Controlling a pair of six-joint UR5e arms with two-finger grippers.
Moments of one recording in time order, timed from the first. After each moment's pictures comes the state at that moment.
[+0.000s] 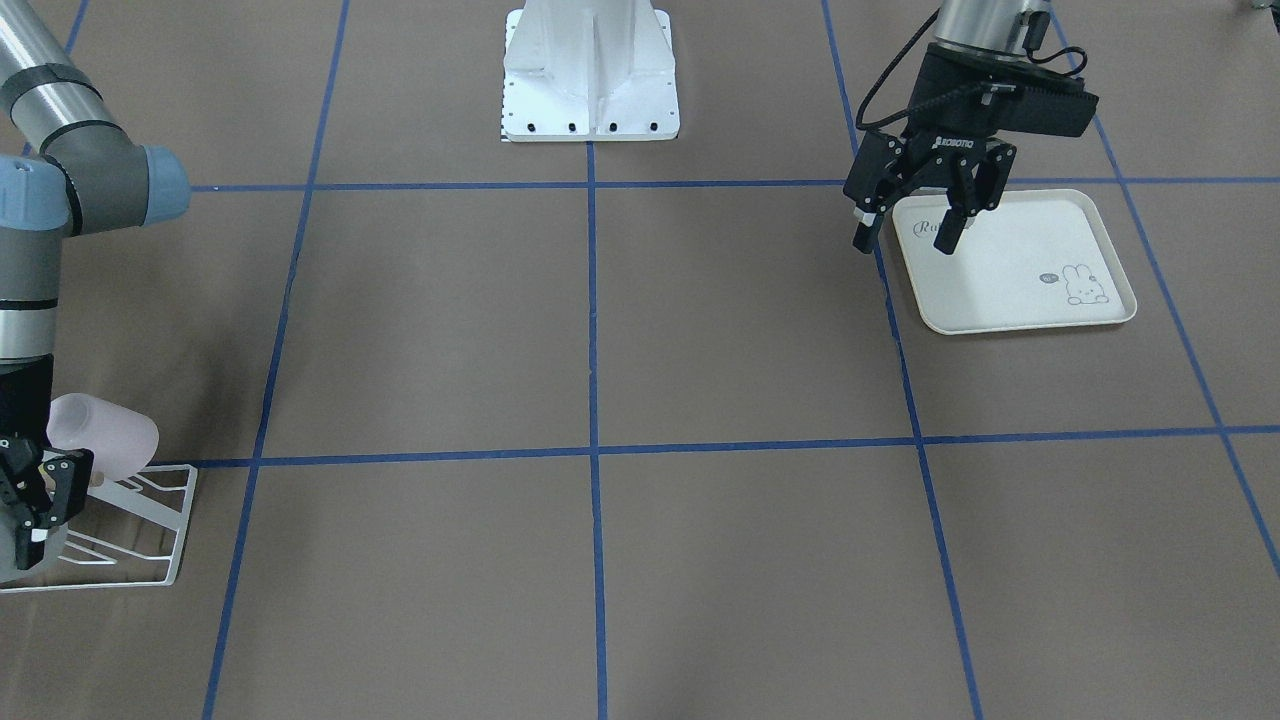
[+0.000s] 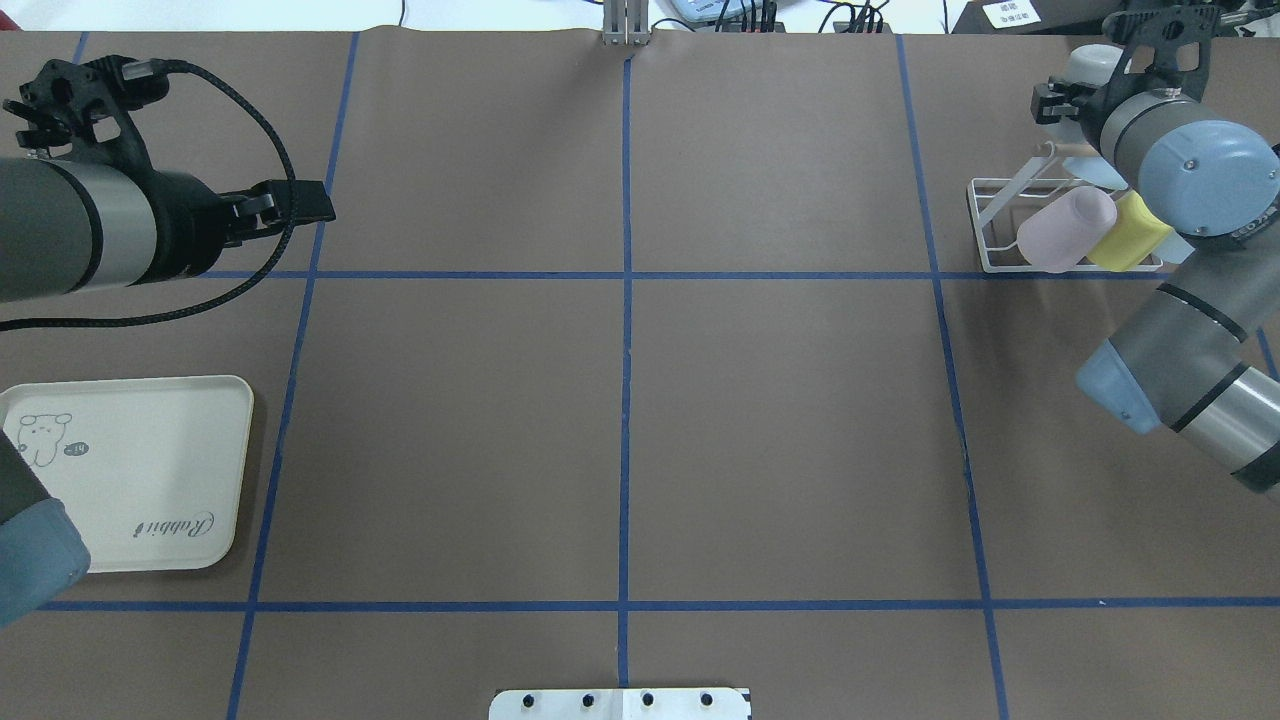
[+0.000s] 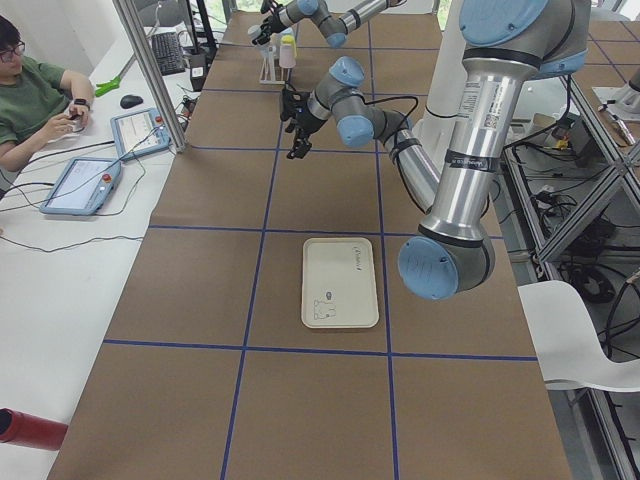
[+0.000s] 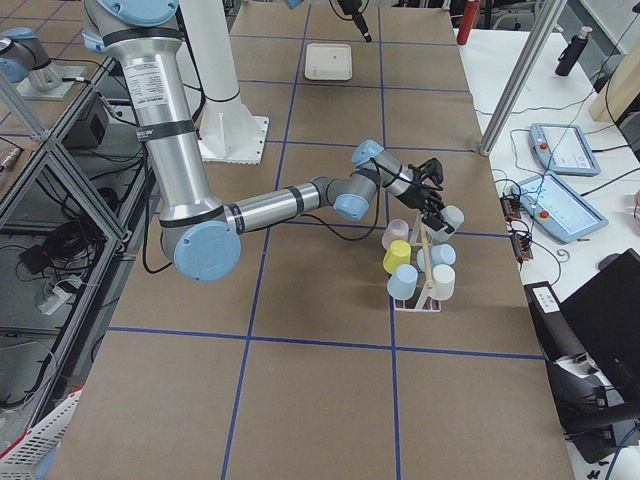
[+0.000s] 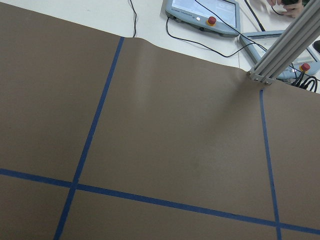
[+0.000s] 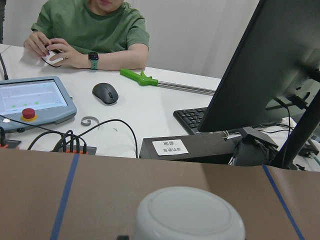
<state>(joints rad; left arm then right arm) -0.74 -1.80 -2.19 -1.79 -1.63 -1.33 0.93 -1.32 1.55 -0.85 1.26 0.88</state>
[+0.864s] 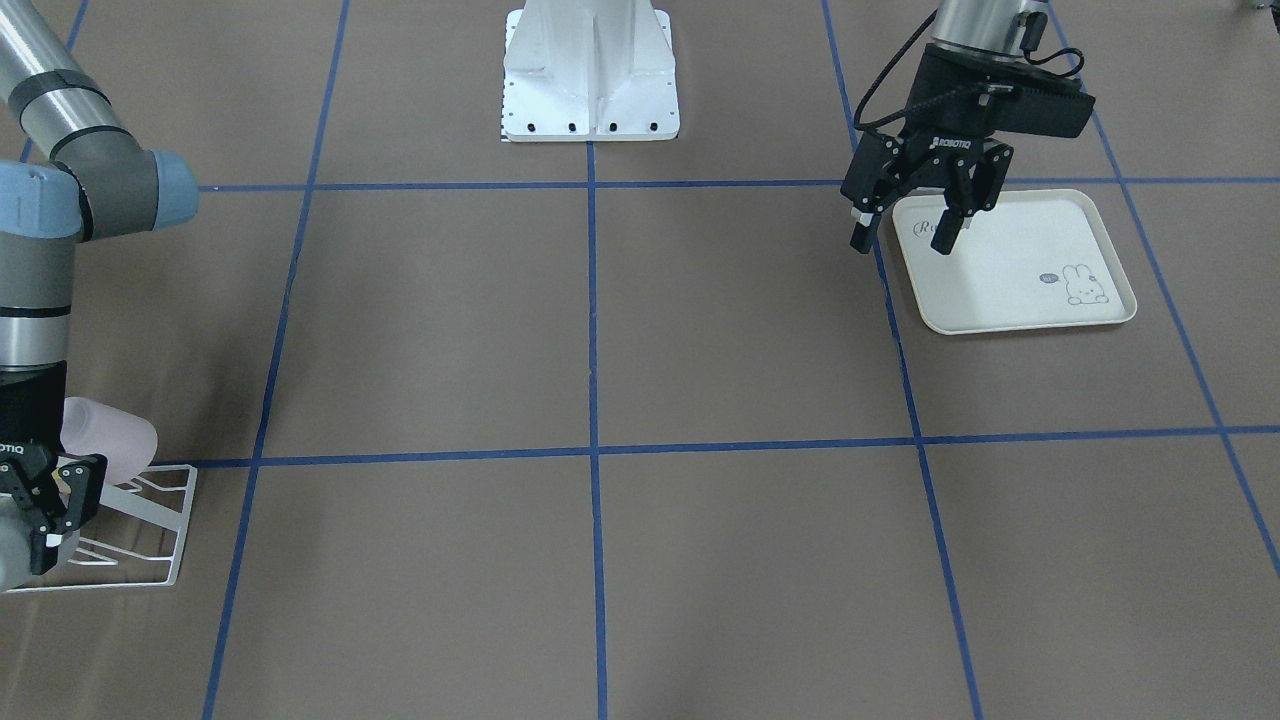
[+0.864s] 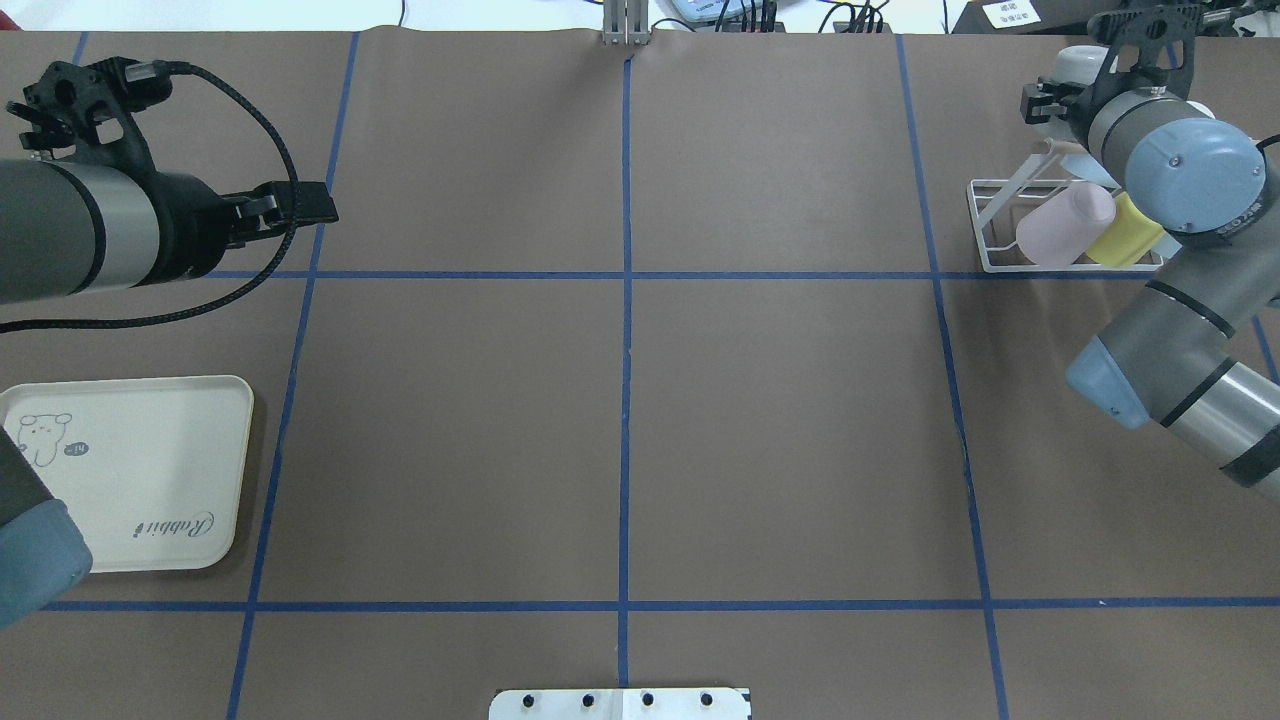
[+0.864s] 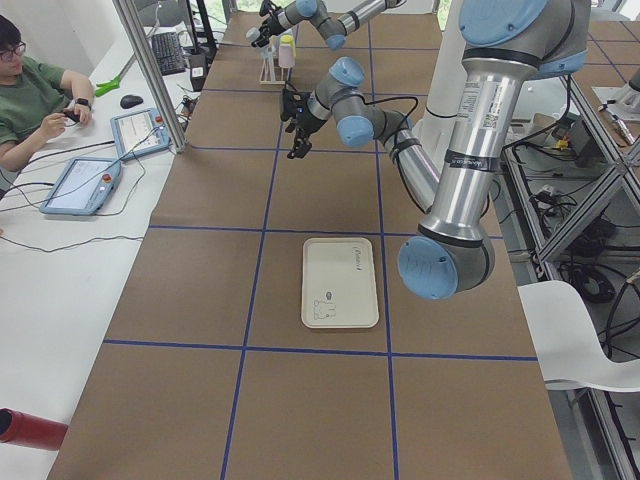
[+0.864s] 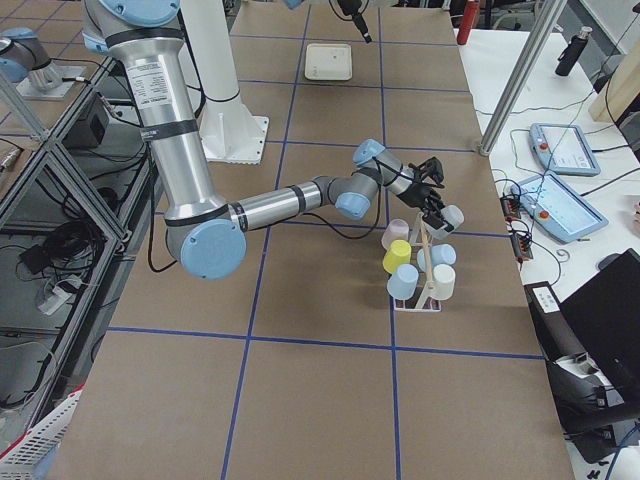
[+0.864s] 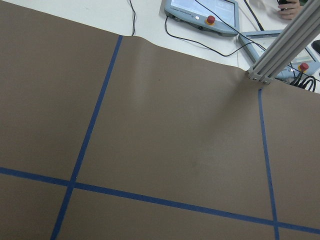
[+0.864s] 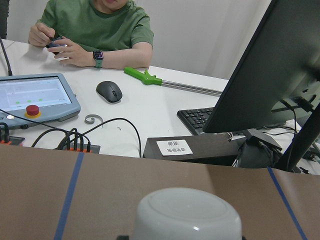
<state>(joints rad) -0.74 -1.80 -2.19 -1.80 -1.63 -1.33 0.94 -1.30 1.54 -0.86 1.26 0.86</state>
